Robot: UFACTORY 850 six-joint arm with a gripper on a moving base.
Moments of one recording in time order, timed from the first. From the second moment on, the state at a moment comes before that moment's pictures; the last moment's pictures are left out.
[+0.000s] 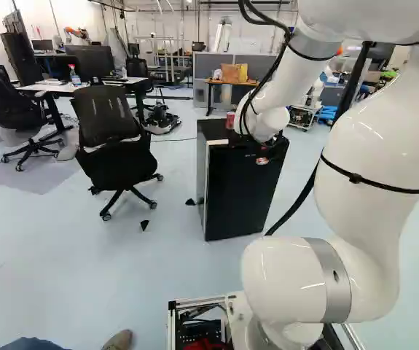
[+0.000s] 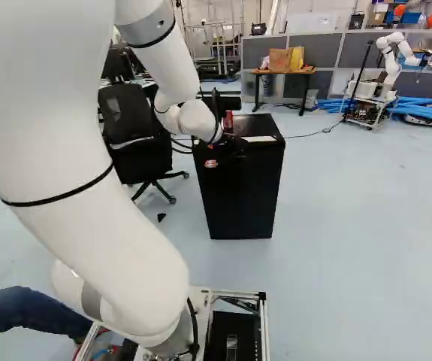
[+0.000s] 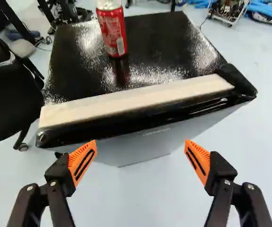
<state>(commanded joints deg) -10.3 -5.4 -39.3 -0.5 17.5 0.0</state>
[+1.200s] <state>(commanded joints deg) -9.7 -11.7 -46.1 -1.8 41.1 0.0</state>
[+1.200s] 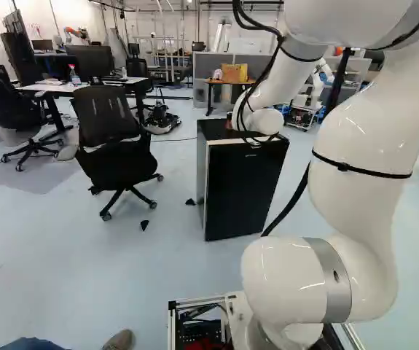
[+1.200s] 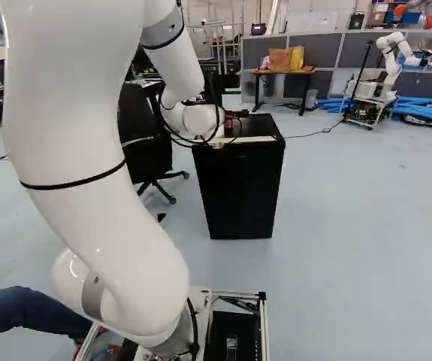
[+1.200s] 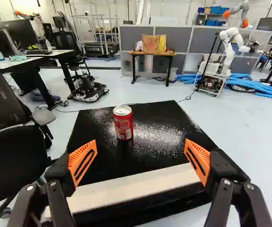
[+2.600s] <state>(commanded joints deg) -8.5 -29.9 -62.3 -5.2 46.5 0.0</state>
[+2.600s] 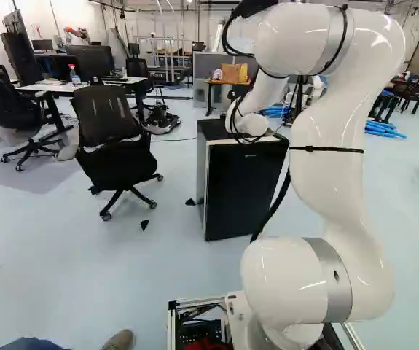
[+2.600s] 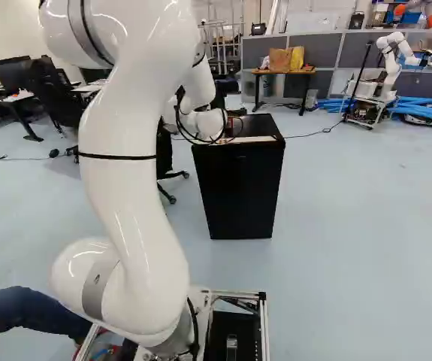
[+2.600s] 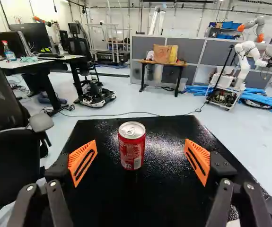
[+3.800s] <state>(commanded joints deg) -8.3 -41.1 -71.2 -5.2 51.4 0.0</state>
